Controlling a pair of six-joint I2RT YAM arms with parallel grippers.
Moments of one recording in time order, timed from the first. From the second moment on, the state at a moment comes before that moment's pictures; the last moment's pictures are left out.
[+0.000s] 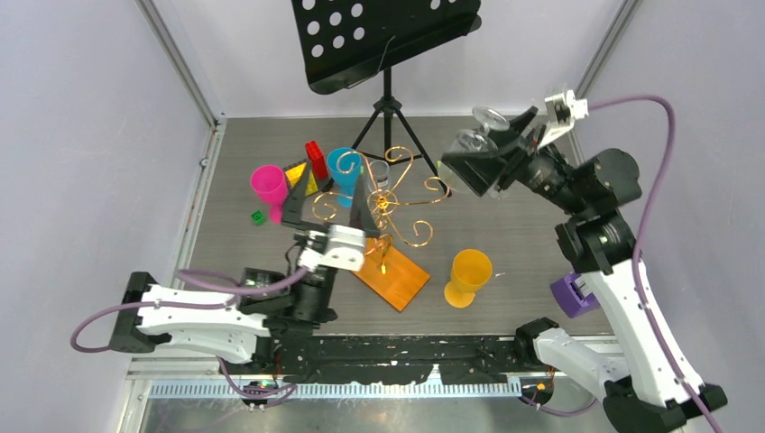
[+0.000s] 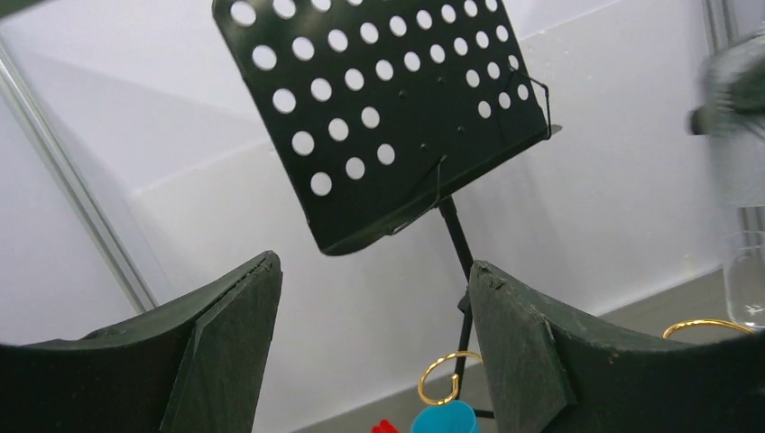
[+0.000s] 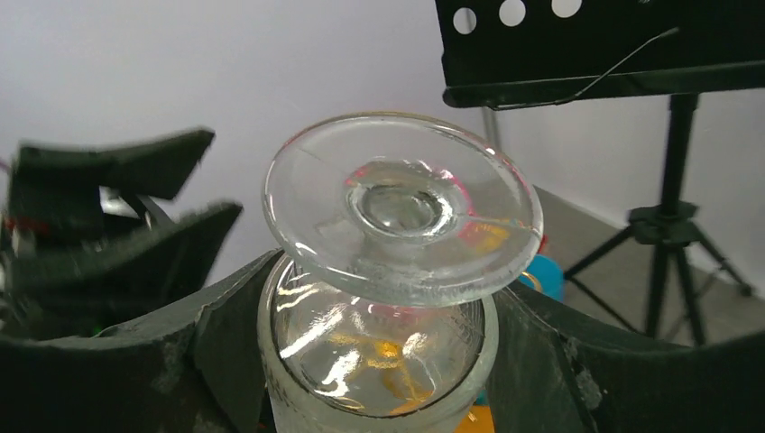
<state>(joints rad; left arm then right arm) -1.54 1.12 0.92 1.31 -0.88 1.47 0.35 0.94 1.26 0.06 -0.62 0.57</state>
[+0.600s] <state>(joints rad) -1.45 0.71 0.98 0.34 -0.95 0.64 0.36 0.76 1.11 -0.33 -0.82 -0.14</state>
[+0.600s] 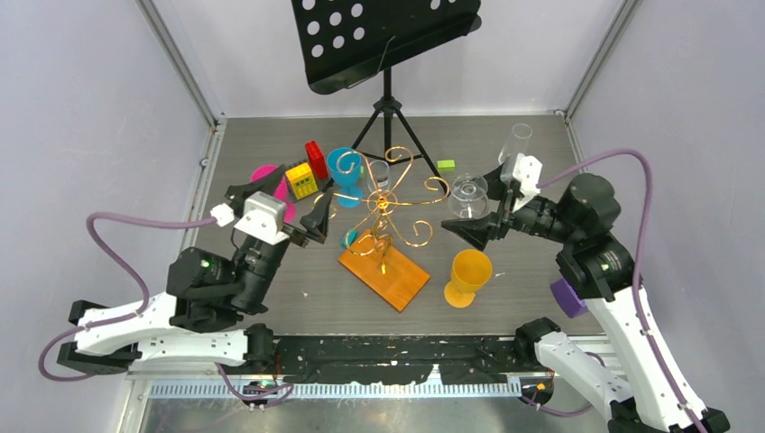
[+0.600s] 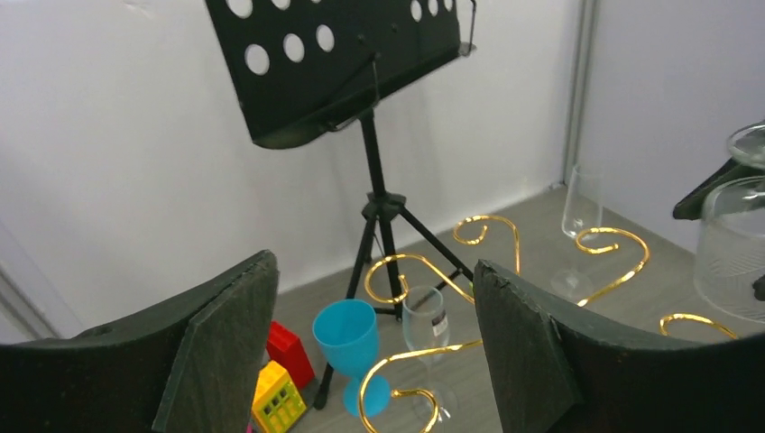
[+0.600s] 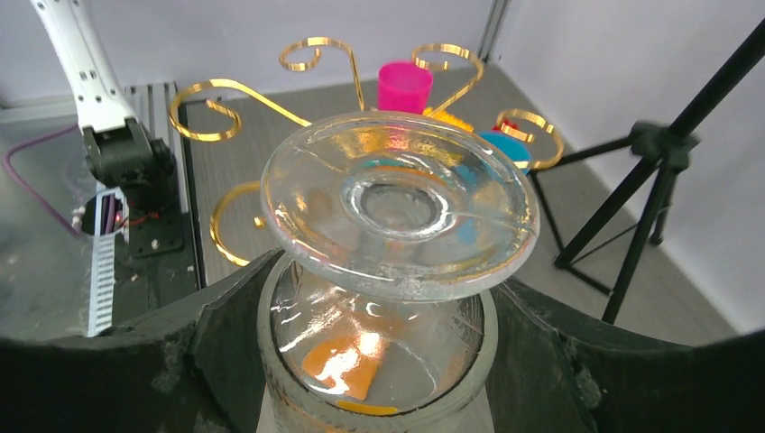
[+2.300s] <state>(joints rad) -0.87 1.00 1.12 -0.24 0.11 -0.14 0.48 0.83 0.90 -0.28 -0.76 -0.17</state>
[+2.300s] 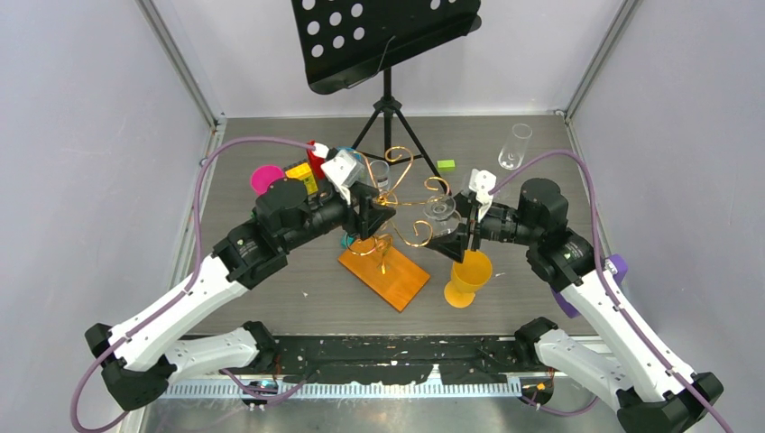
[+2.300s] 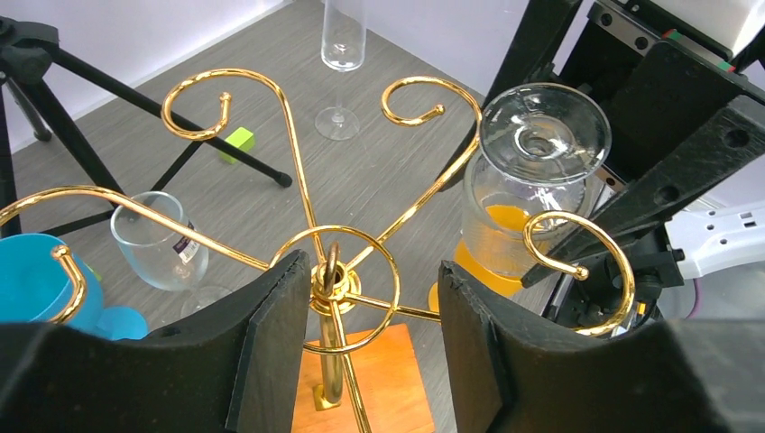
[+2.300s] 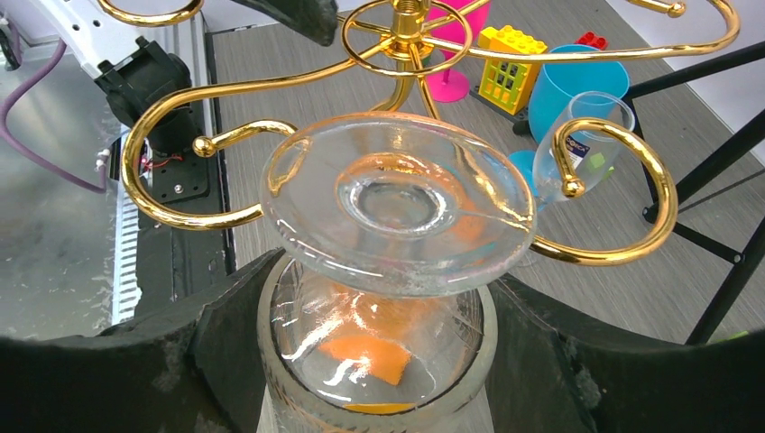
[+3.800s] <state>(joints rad) -0.83 1.02 1.08 -0.15 0.09 -0.18 0.61 0.93 0.86 -0.06 -0.82 -0.11</state>
